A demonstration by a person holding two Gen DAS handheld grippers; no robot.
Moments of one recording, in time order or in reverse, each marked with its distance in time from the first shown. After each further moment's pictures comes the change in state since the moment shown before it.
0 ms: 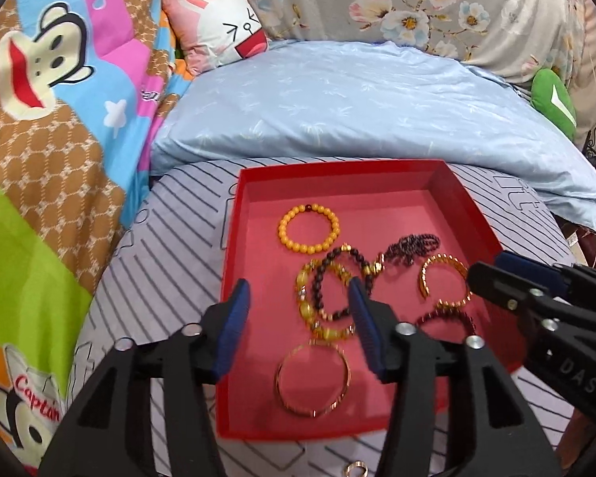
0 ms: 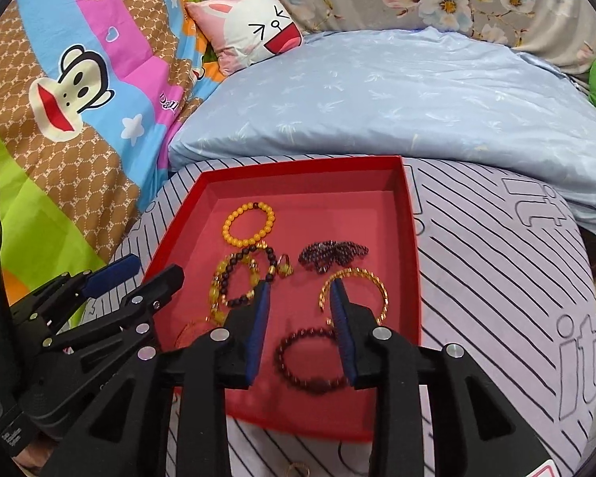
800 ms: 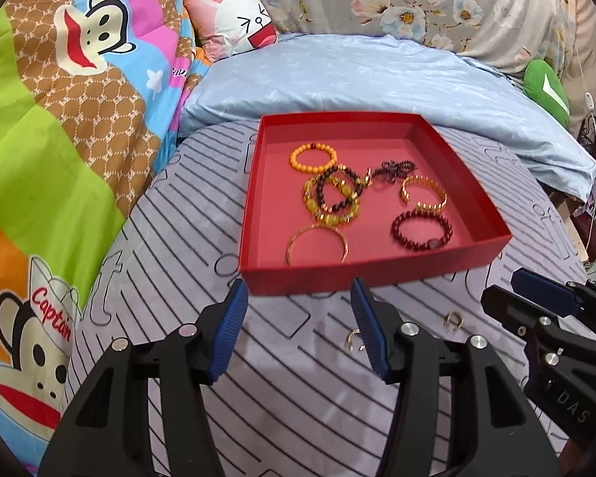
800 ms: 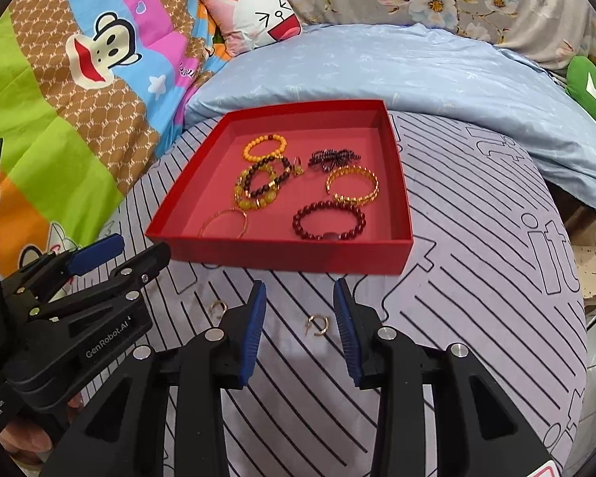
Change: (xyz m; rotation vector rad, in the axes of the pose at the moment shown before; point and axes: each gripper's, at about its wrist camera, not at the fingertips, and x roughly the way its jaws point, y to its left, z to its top) left arm -0.066 0.004 -0.087 -0.008 0.023 0.020; right arm -0.060 0.025 -0.104 -0.024 0.025 -0.060
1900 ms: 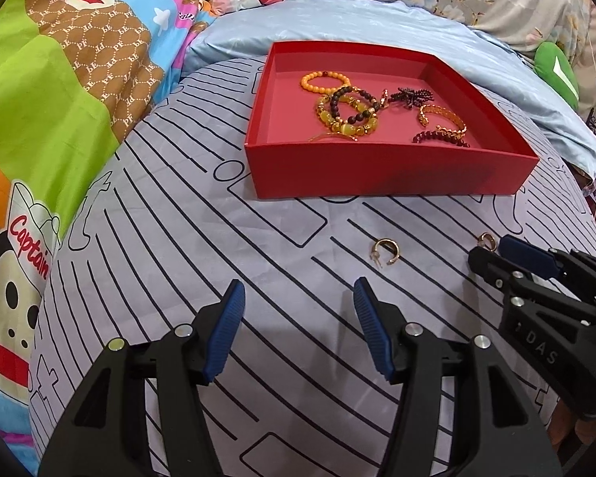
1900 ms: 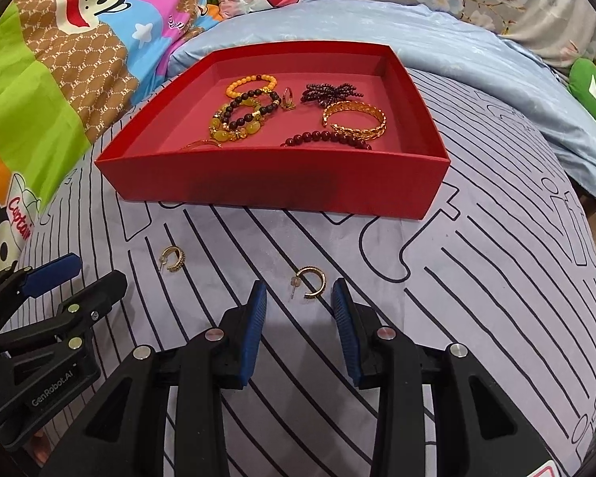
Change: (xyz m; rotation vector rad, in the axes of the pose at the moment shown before) left arm 0.027 0.009 -0.055 -0.036 0.119 -0.011; right arm 0.058 0.005 -0.036 -0.055 0.062 -0.087
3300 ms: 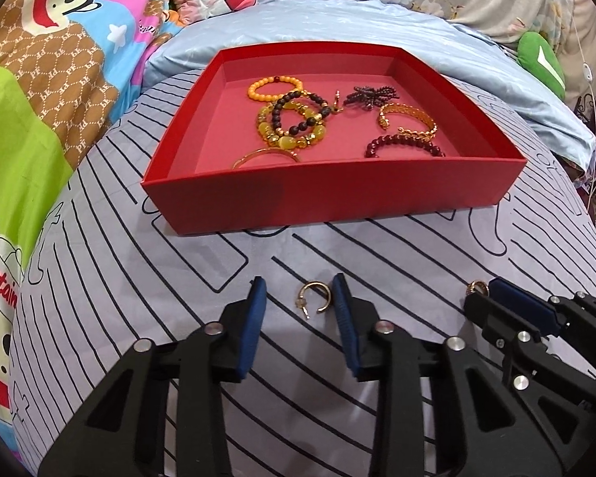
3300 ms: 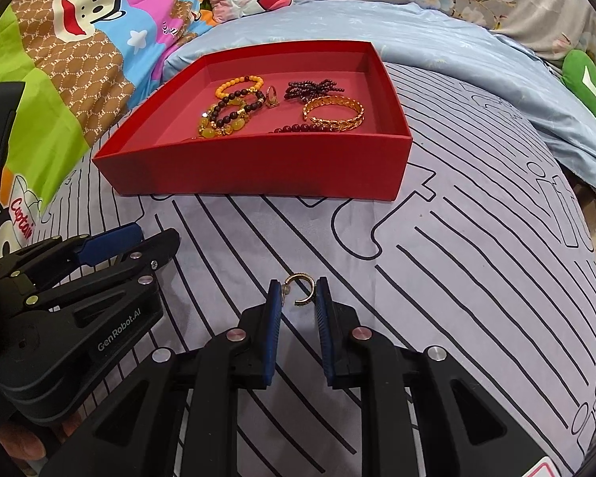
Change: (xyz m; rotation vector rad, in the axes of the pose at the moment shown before) left arm 0.026 -0.045 0.018 0.052 -0.019 -0.042; right arm -0.010 -0.017 -0.011 0.025 -0.004 0.018
